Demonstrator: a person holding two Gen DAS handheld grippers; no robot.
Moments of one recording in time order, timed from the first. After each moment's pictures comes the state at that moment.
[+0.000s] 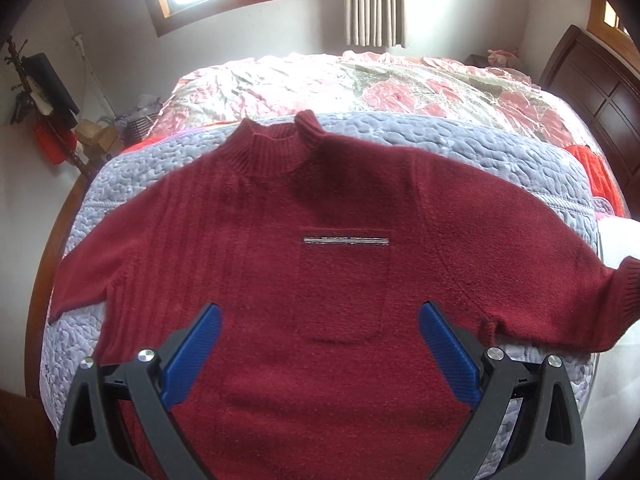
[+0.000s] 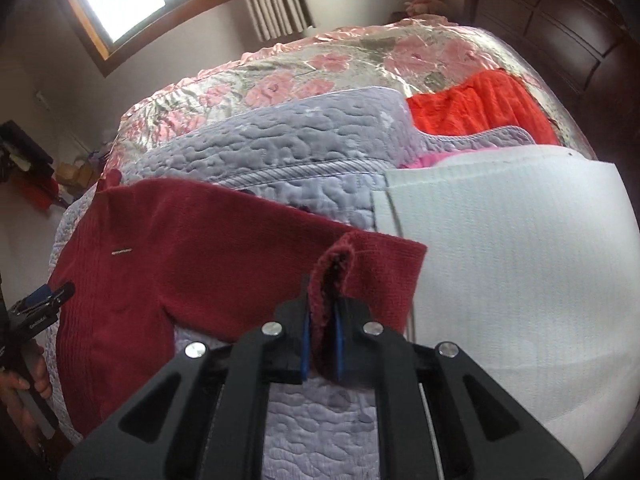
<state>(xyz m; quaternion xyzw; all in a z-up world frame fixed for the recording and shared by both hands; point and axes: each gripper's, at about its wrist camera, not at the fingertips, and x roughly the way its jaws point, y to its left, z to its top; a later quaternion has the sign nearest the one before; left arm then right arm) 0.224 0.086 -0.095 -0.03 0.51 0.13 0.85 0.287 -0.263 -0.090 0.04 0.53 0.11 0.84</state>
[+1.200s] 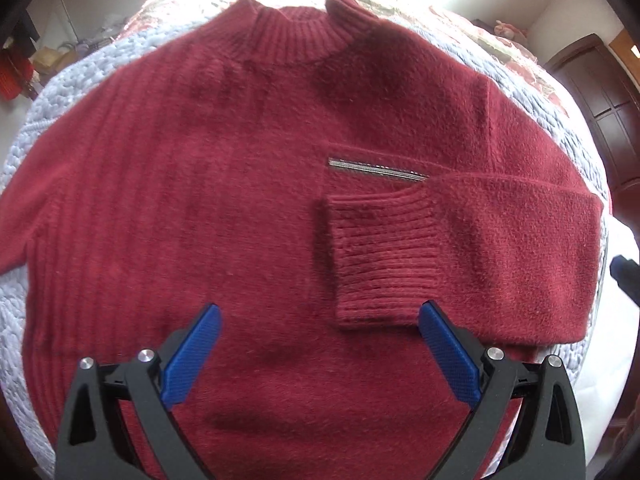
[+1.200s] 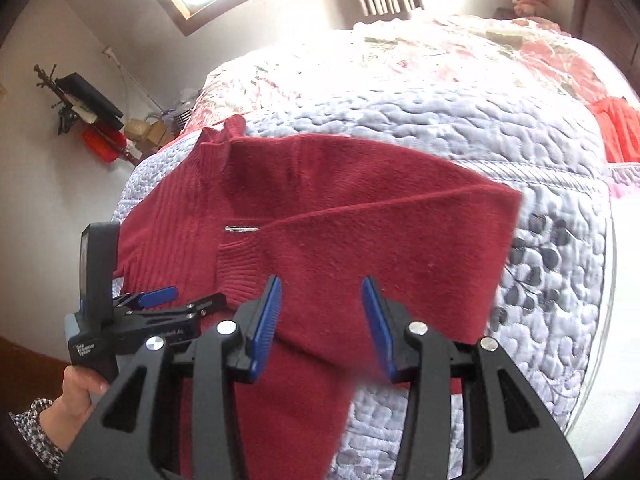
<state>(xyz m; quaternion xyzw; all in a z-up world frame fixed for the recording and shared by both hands) 0.255 0.143 -0.190 -0.14 0.60 0.06 0.78 0.292 -0.089 -0.104 0.06 0.54 0.24 0.80</state>
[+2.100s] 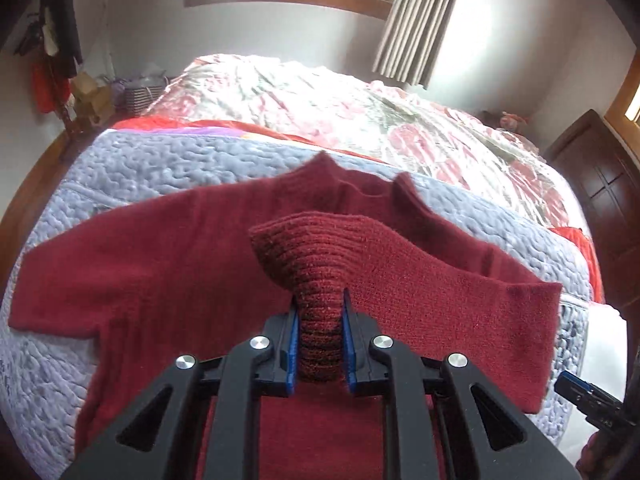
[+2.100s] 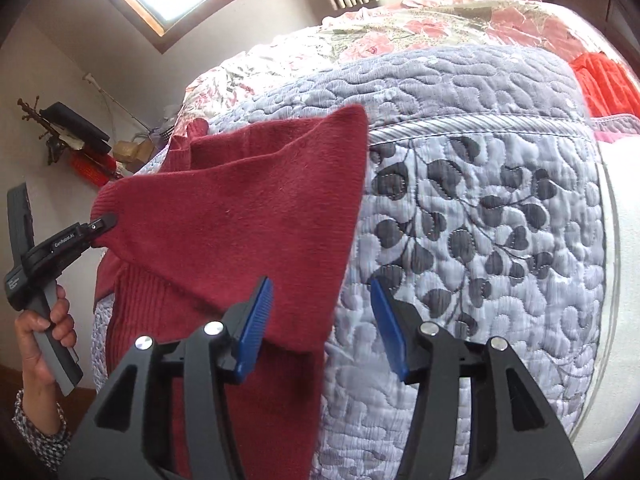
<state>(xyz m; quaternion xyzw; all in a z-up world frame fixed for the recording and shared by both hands) 0.251 0.228 -0.100 -0.15 0.47 0.12 0.86 0.302 -0.110 -0.138 0.10 0.56 0.22 0.79</state>
